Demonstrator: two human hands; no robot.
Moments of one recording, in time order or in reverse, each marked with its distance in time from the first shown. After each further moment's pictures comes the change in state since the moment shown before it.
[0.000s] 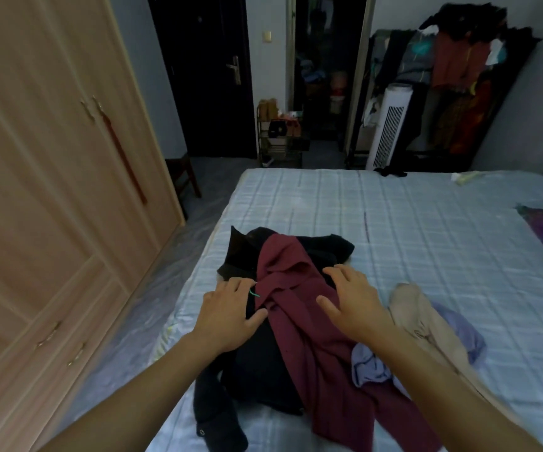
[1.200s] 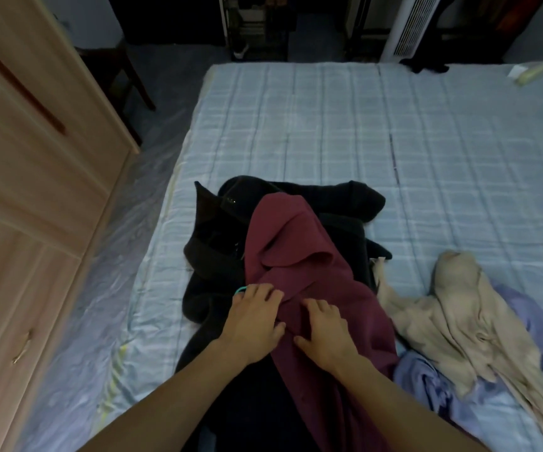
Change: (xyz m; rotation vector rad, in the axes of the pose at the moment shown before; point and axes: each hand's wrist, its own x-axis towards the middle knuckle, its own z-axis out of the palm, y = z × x) left_hand 0.220 -0.079 0.223 -0.007 -0.384 0.188; right_hand 0.189 0.067 0.263 0.076 -0.448 0.307
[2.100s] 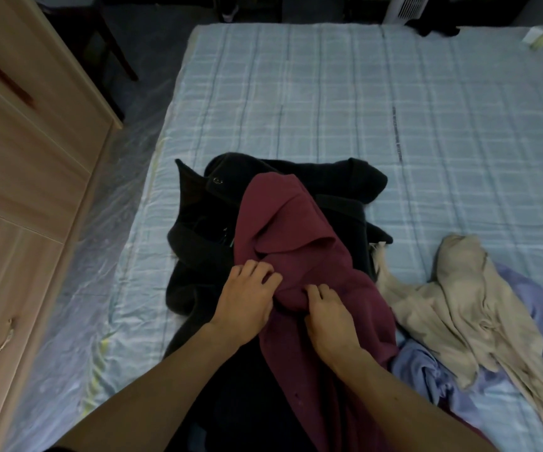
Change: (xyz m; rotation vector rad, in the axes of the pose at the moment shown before) left_hand 0.032 -0.009 0.015 0.113 0.149 0.123; right_hand 0.021 0.020 0.013 -0.053 0.176 -0.058
